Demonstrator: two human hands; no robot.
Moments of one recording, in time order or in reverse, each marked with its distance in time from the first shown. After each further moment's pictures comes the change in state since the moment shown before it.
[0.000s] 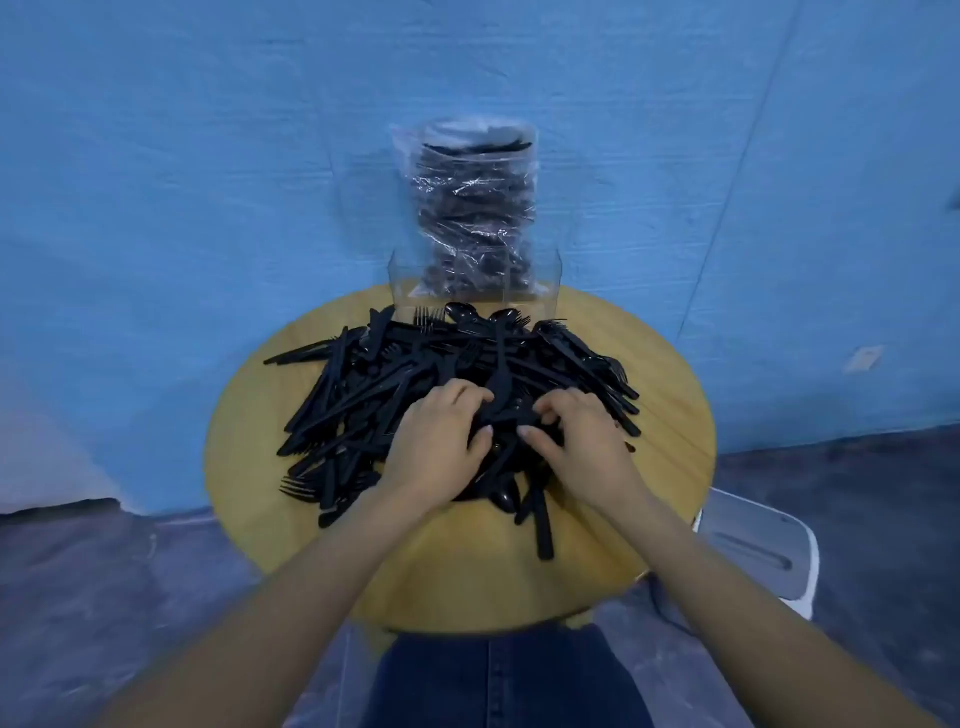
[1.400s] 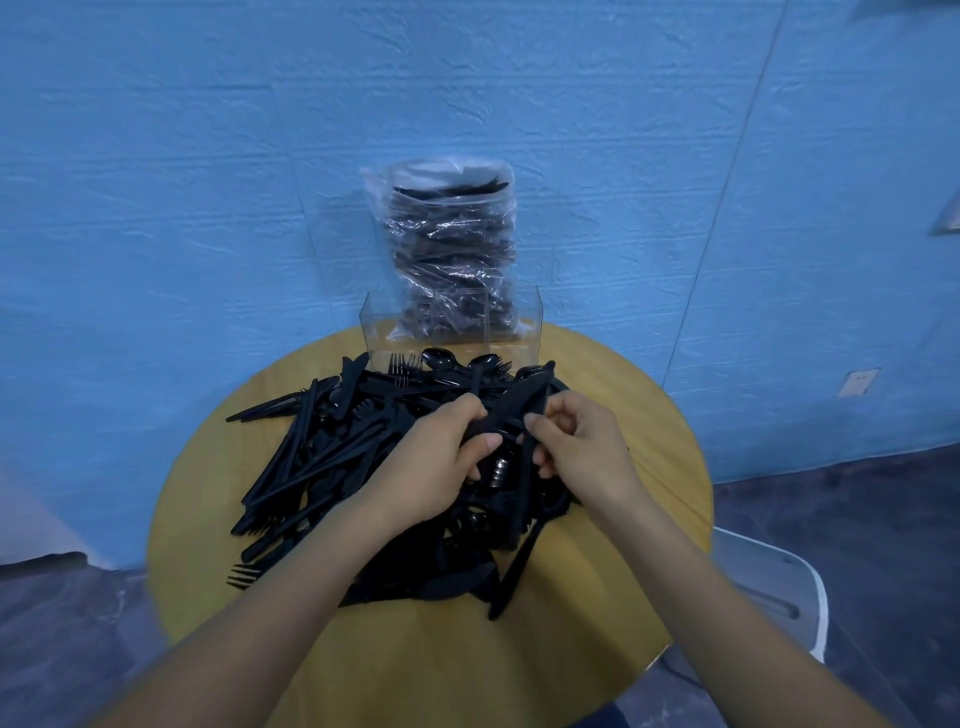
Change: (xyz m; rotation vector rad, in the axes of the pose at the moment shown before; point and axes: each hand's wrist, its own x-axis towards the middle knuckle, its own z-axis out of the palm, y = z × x) left_hand 0.052 0.017 -0.032 -0.378 -0.158 -0.009; right_hand 0.045 -0.009 -0.031 0.763 0.090 0.307
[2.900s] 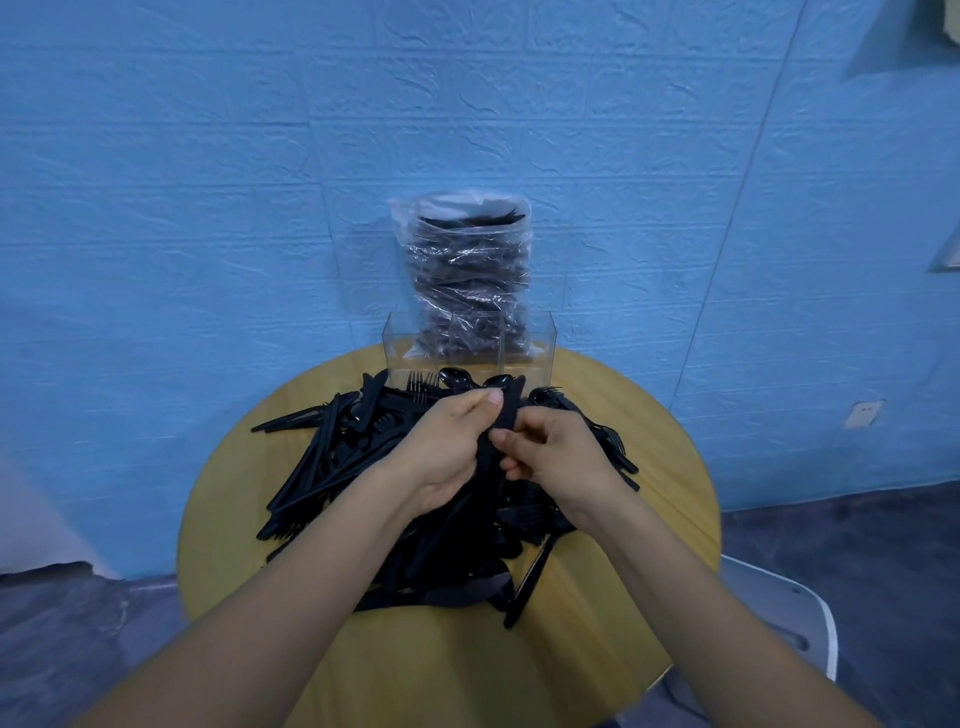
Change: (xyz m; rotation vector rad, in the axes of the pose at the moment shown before) left_hand 0.004 0.024 -0.015 -1.079 -0.023 -0.226; right_hand -0.004 -0.023 0.024 0.078 -0.240 -0.024
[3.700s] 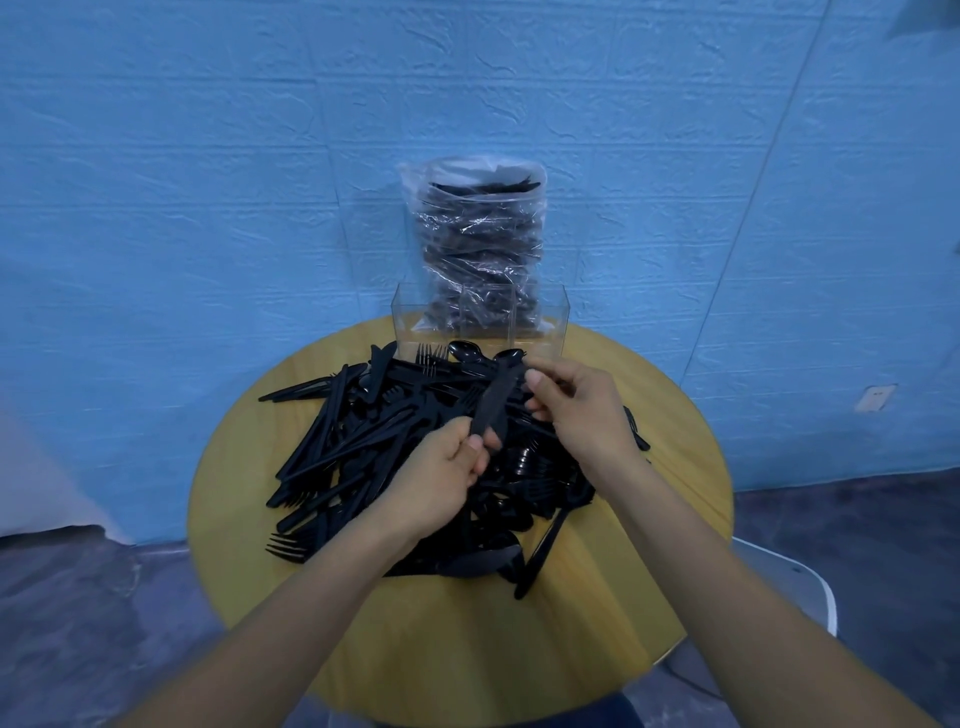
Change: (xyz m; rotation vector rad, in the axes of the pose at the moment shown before) left_hand -0.029 -0.041 -0.024 0.509 0.153 0.005; right_hand 0.021 0.009 -0.005 -0.137 0.245 -0.104
